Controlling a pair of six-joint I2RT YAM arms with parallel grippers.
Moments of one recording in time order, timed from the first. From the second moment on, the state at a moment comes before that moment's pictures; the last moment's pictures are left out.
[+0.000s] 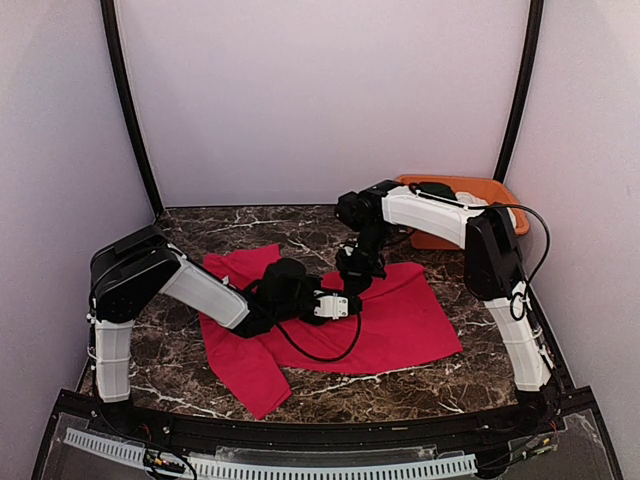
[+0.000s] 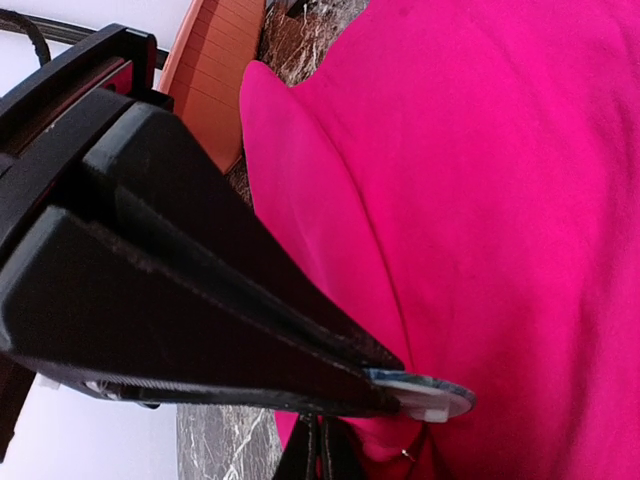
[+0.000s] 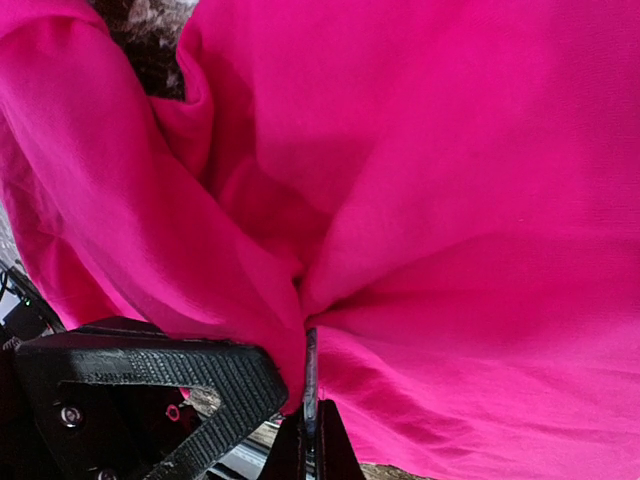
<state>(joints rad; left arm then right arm) -0.91 2.06 1.02 0.64 -0.04 1.08 0.71 2.38 2.15 -1.34 -0.44 0.51</state>
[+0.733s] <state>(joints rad) -0.92 2.06 0.98 0.81 -0.14 1.01 0.66 2.23 1.85 -1.09 -0.67 0.46</state>
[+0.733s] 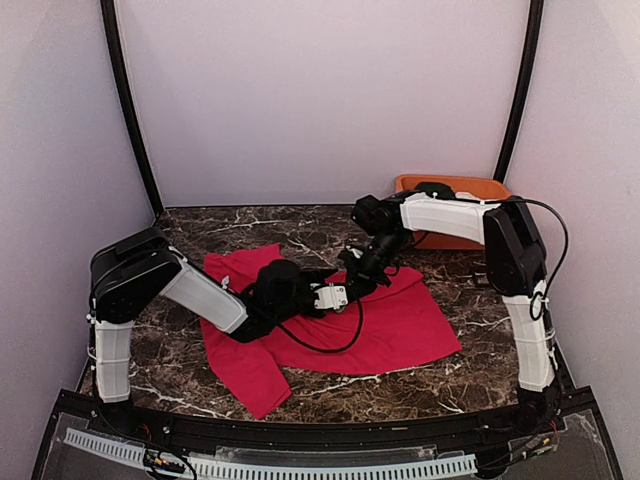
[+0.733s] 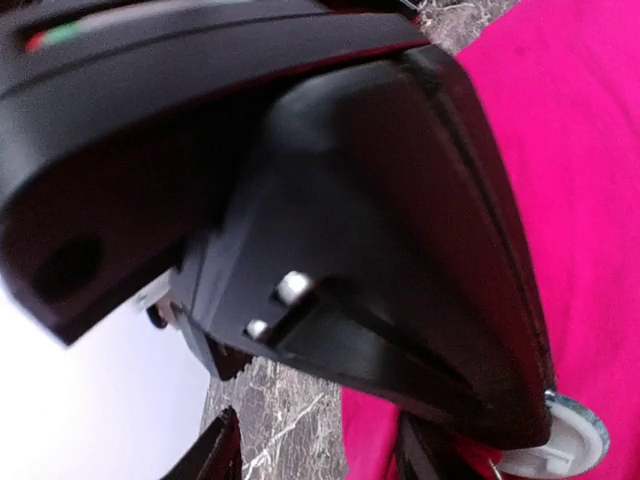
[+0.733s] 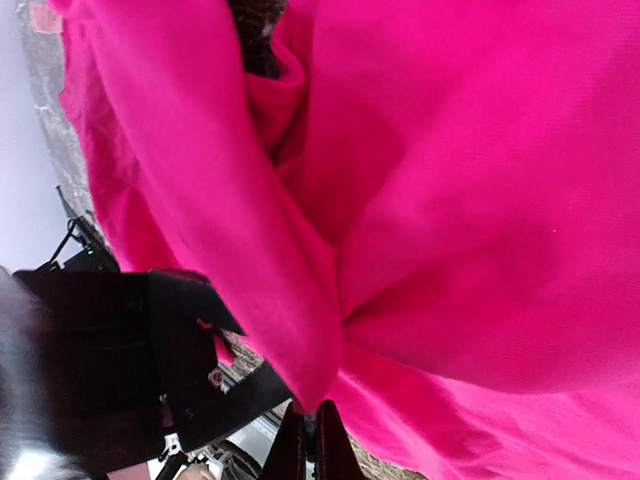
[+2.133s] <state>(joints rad) -0.86 1.22 0.75 0.38 0.03 0.03 0.64 1.91 1.49 -0.49 -1.05 0.46</state>
